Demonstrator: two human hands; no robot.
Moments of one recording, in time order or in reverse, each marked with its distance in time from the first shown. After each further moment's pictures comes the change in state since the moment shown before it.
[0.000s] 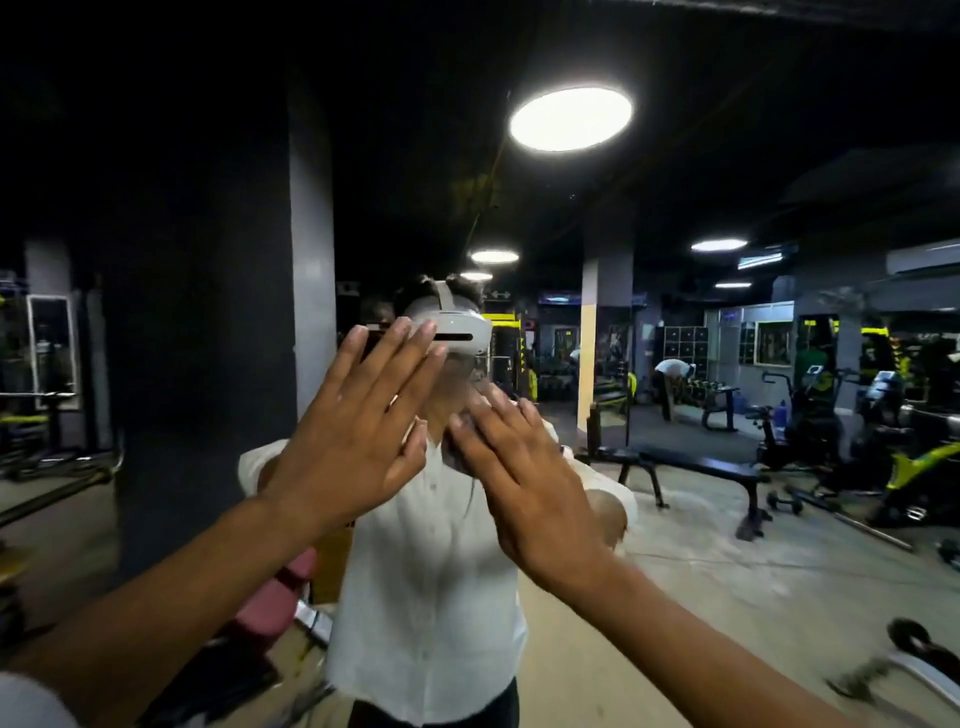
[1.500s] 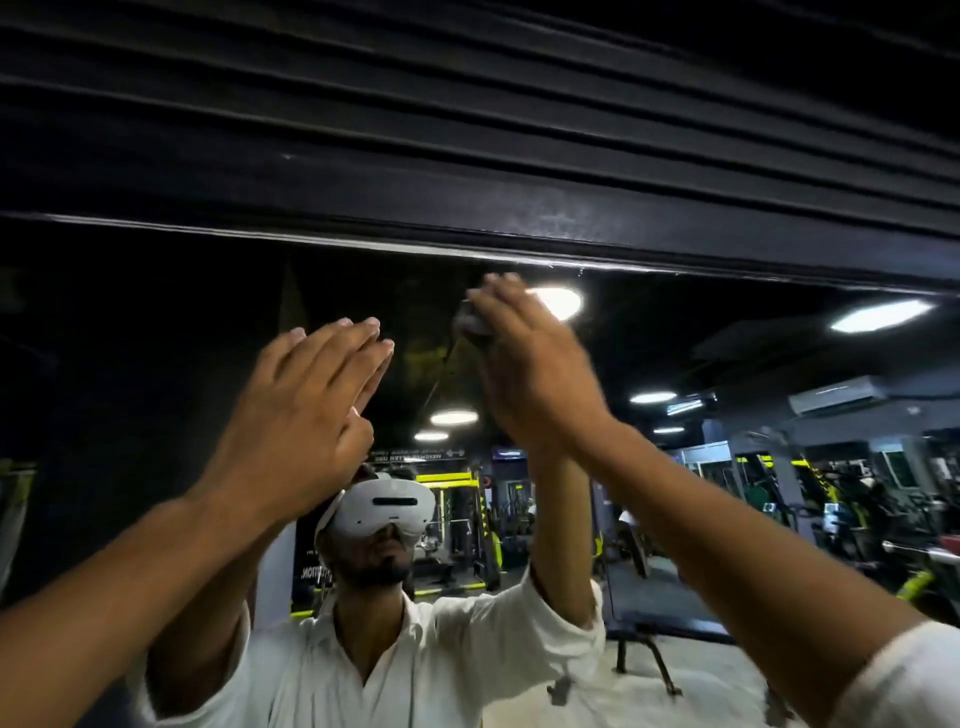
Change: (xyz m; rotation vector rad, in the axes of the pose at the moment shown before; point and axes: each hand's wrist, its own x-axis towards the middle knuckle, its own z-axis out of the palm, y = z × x) left_hand 0.043 -0.281 -0.046 -0.024 0.200 -0.114; right_hand 0.346 -0.017 0.006 -0.160 0.369 0.110
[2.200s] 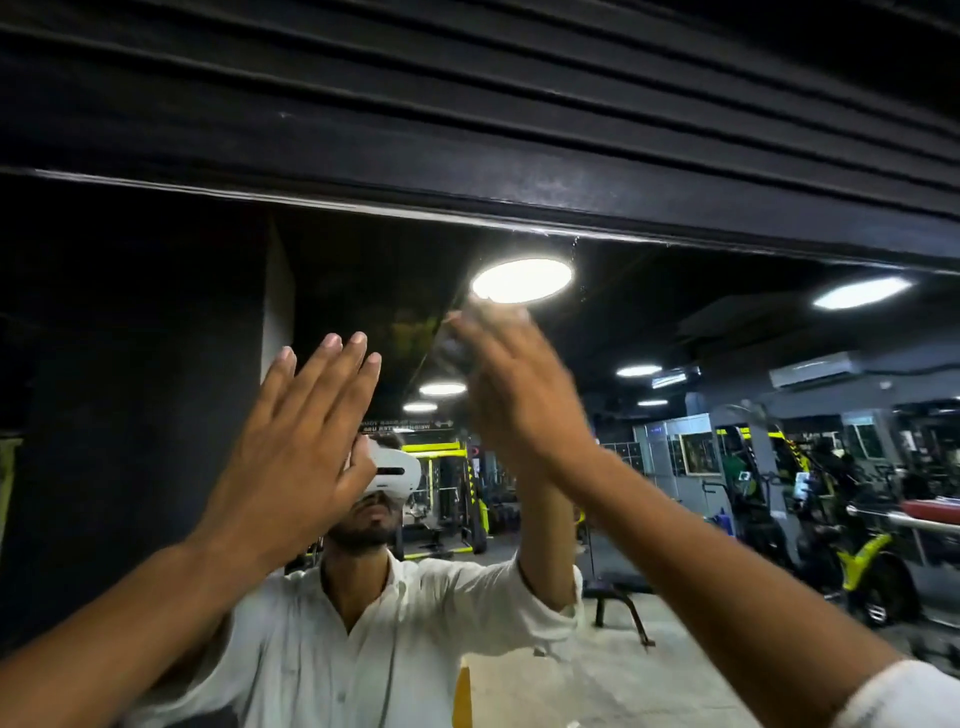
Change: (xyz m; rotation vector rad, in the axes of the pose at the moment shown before) left_hand -0.056 0.022 0.005 0.069 -0.034 0.017; right_hand -0.049 -0.038 -0.020 -0.024 -0.154 -0.004
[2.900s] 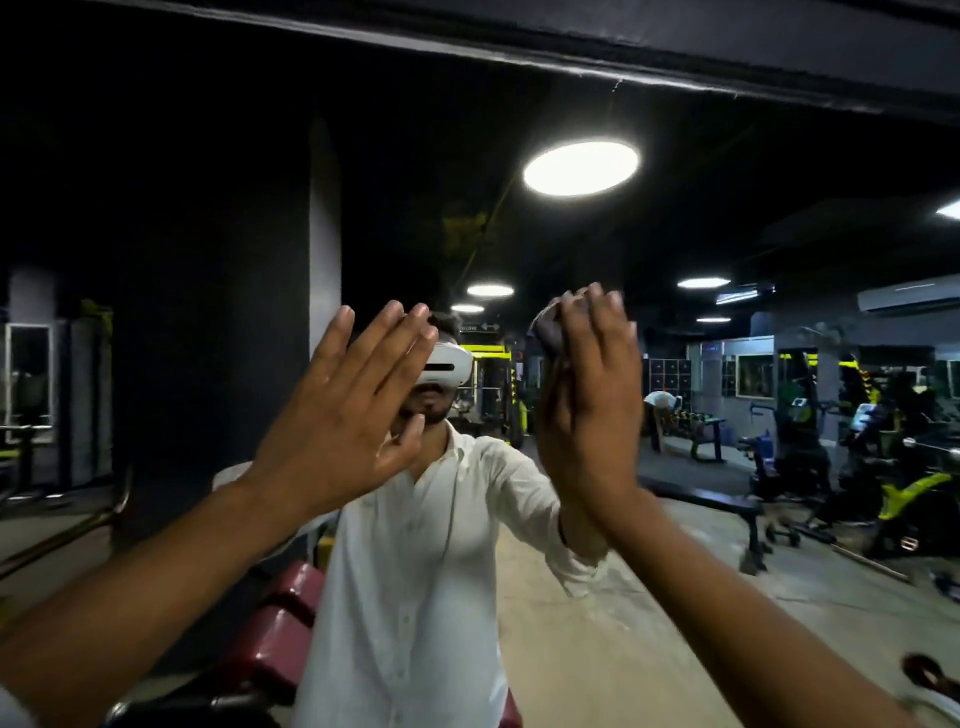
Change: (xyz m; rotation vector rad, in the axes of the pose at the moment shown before) left_hand -0.058 0.071 -0.002 0.014 -0.110 0.103; right_hand -0.135 0.003 -0.006 0.134 0.105 0.327
